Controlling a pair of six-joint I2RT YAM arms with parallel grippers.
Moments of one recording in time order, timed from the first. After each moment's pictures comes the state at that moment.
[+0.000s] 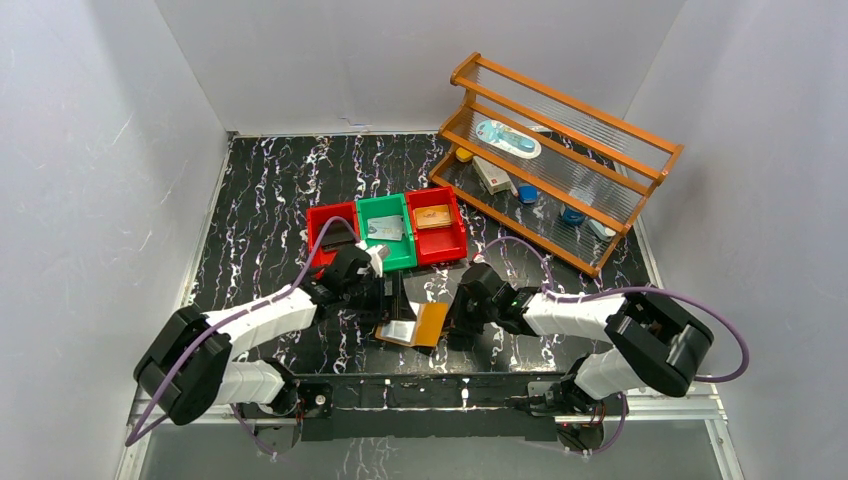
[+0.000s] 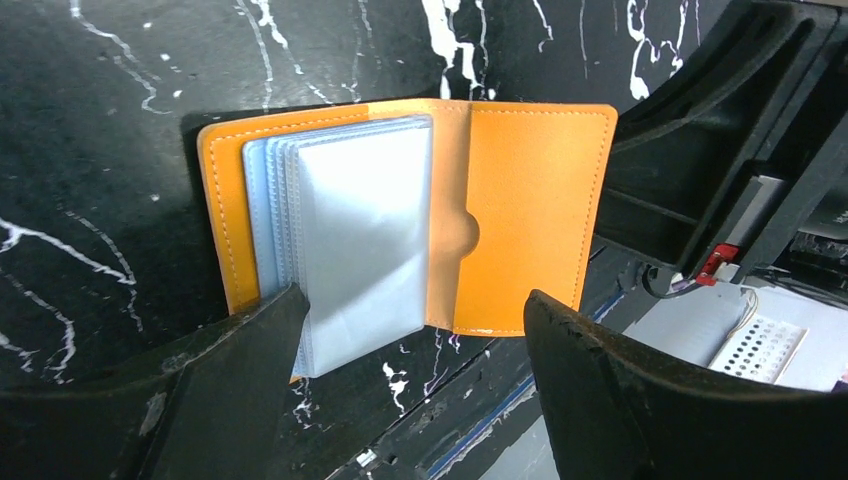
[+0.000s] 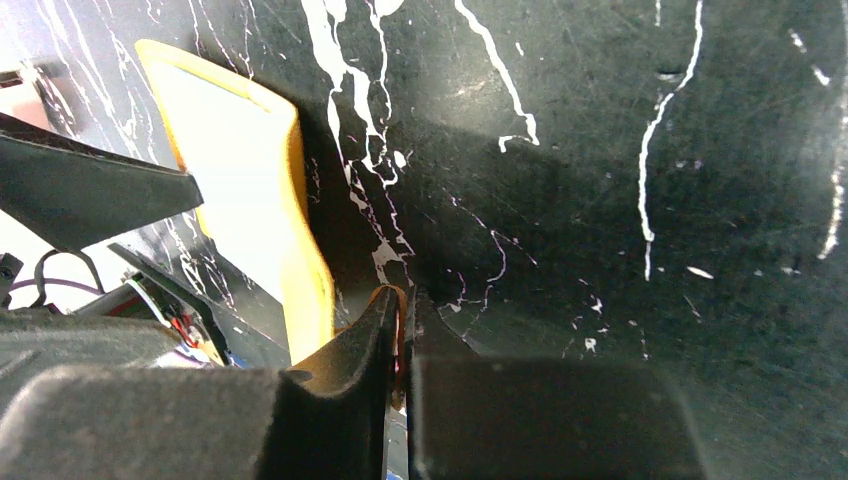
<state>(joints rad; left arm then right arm) -0.67 1.25 0.53 -0.16 0.36 -0.68 0.92 1.39 0.49 0.01 -0.13 1.12</state>
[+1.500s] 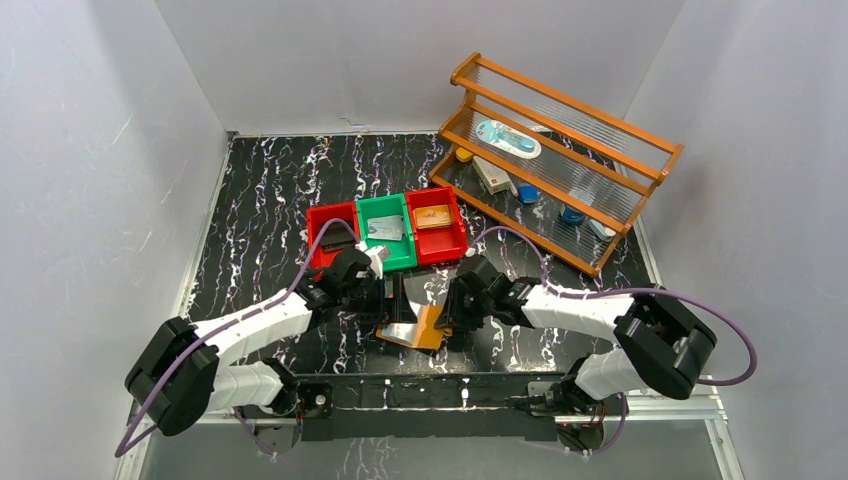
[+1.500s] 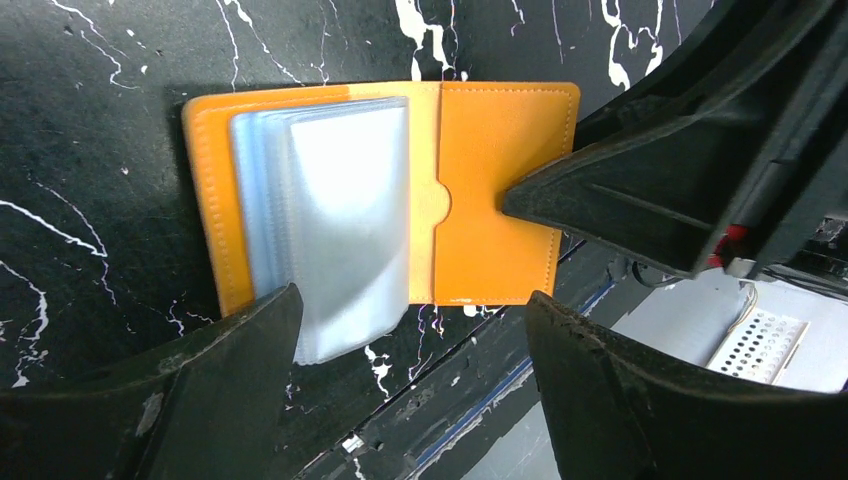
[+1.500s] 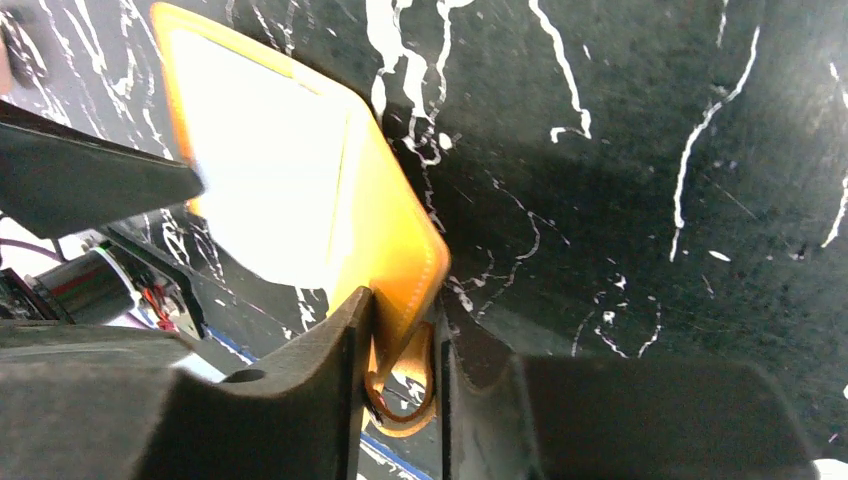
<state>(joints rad) -0.72 1.20 0.54 -0.20 0.35 -0.70 0.92 1.37 0.62 -0.17 -0.14 1.00</state>
